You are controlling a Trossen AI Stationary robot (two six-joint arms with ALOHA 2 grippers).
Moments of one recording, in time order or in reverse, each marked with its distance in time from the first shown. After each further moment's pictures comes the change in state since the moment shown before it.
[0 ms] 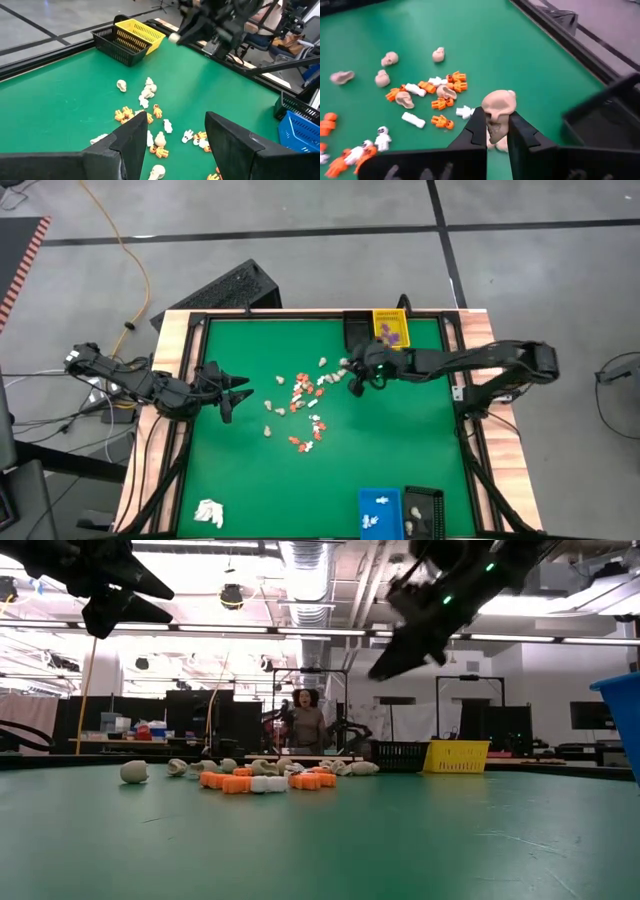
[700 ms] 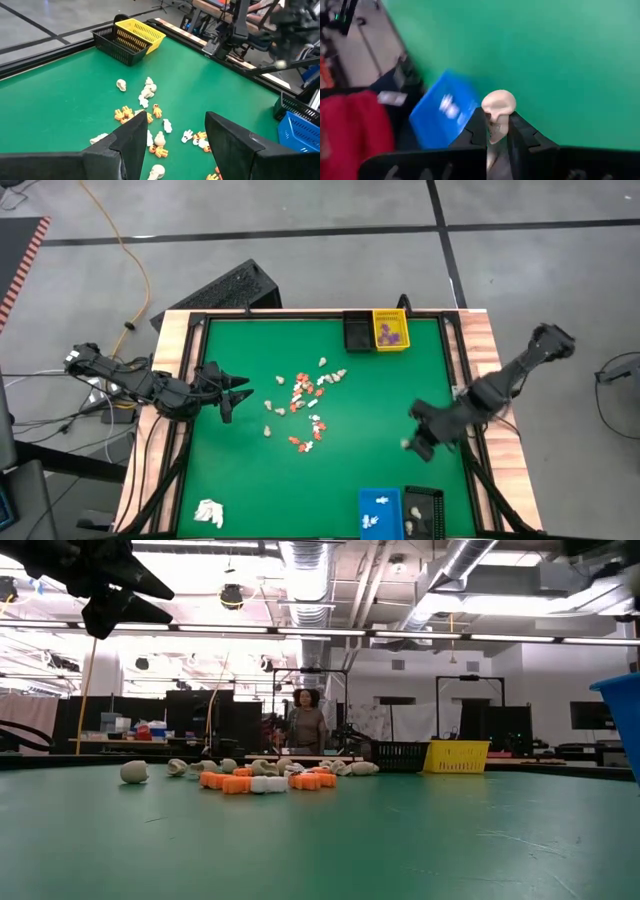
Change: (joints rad) left arm 0.000 0.000 0.000 0.000 0.000 -0.009; right arm 0.806 -0.373 0.000 -0.626 -0.171 1.159
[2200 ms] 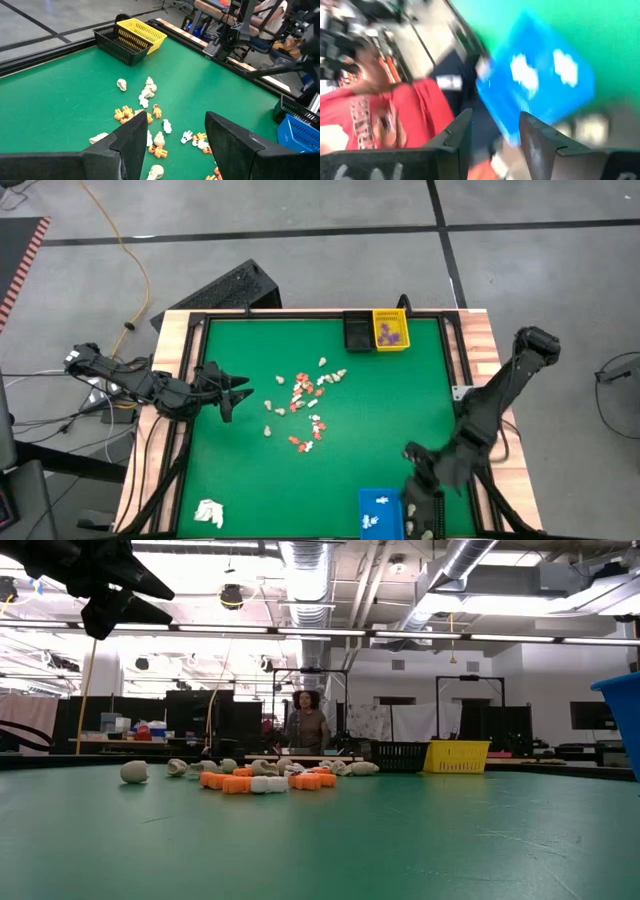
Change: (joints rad) left arm 0.000 0.000 0.000 -0.001 -0.006 -0.017; right arm 0.152 0.240 0.002 0.470 0.071 0.203
